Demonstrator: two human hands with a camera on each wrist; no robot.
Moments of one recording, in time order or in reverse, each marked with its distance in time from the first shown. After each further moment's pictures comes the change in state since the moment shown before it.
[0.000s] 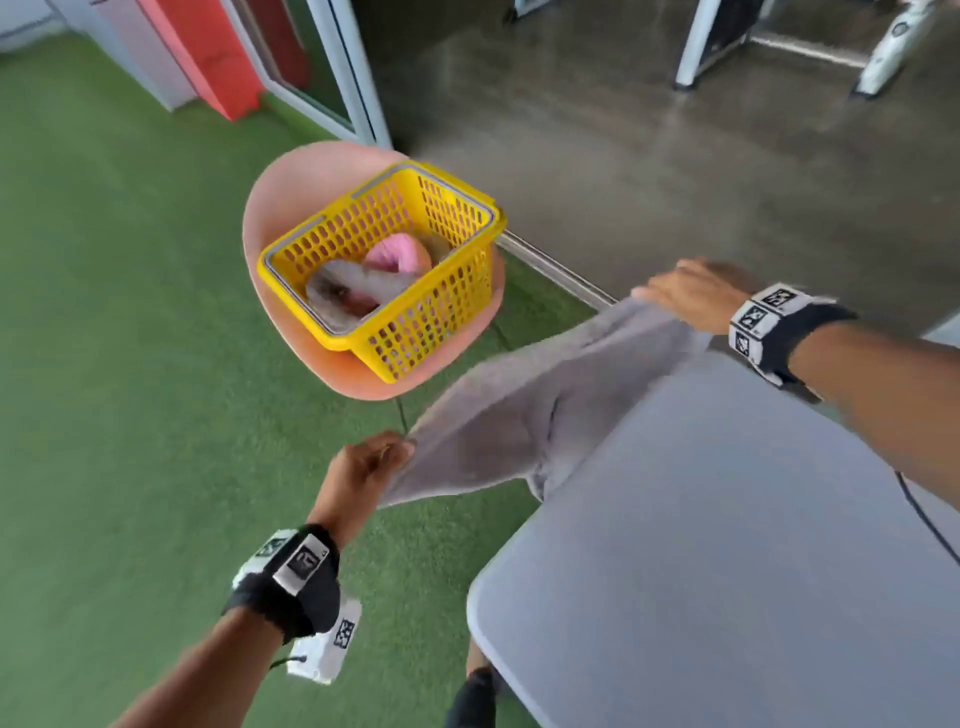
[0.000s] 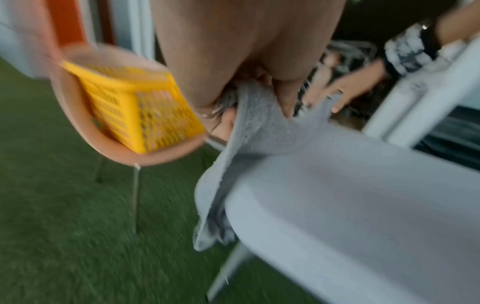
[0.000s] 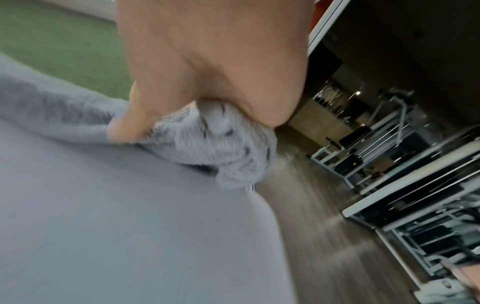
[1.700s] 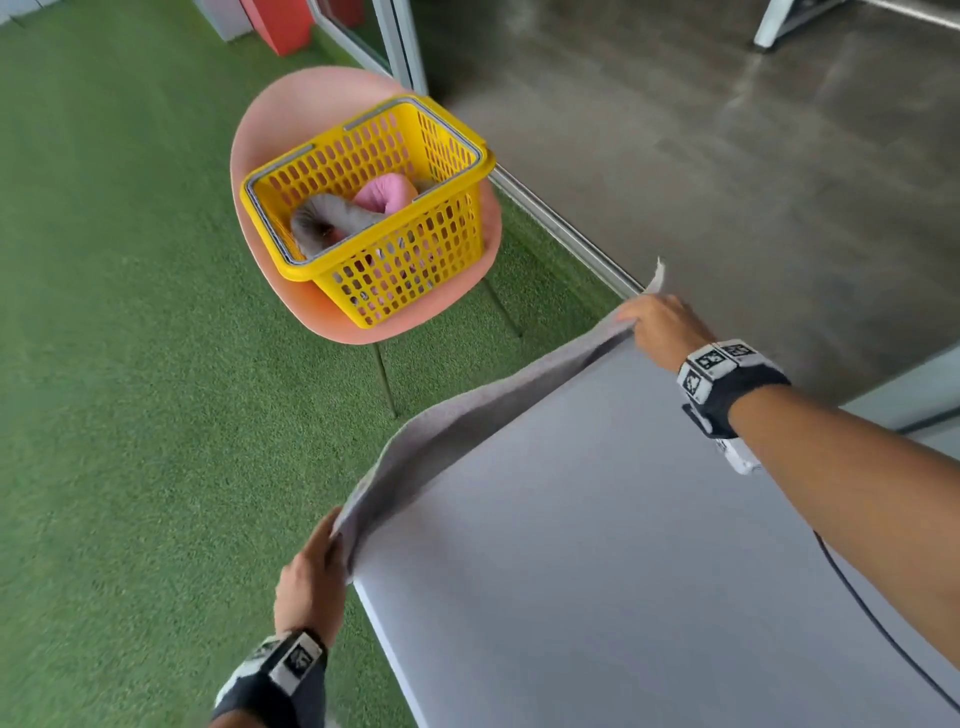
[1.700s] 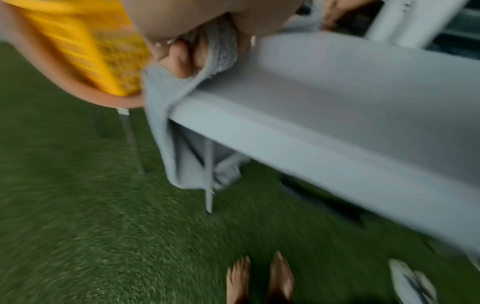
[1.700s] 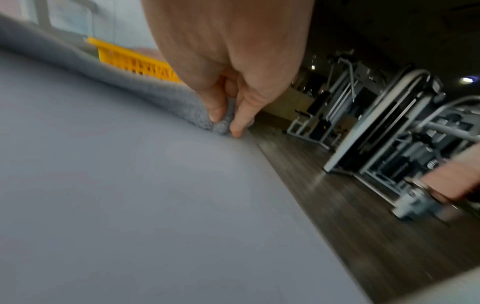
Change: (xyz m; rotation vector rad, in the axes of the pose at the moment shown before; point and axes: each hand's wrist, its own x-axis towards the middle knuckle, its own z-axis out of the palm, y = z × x) left_hand -0.138 -0.036 0.176 0.366 0.357 -0.504; right_hand -0.025 0.034 0.140 0.574 0.154 0.112
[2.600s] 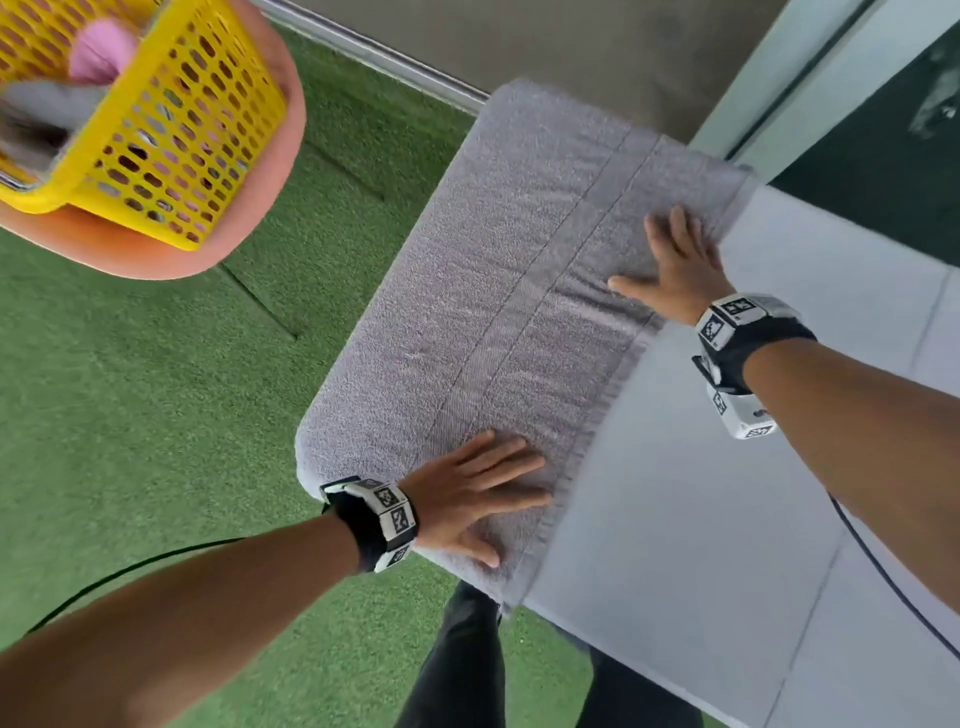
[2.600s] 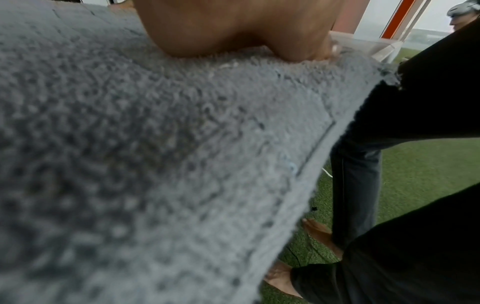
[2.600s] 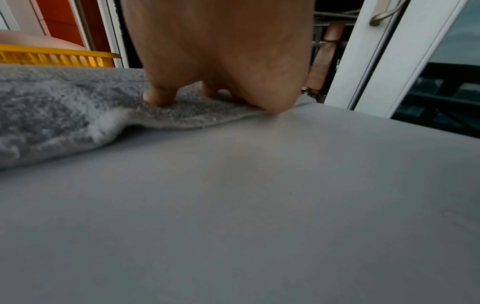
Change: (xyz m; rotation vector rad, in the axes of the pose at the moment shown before) left_hand -0.053 0.028 0.093 0.707 -0.930 1.842; right_hand -0.253 0.079 0.082 -0.006 -0.143 0.601
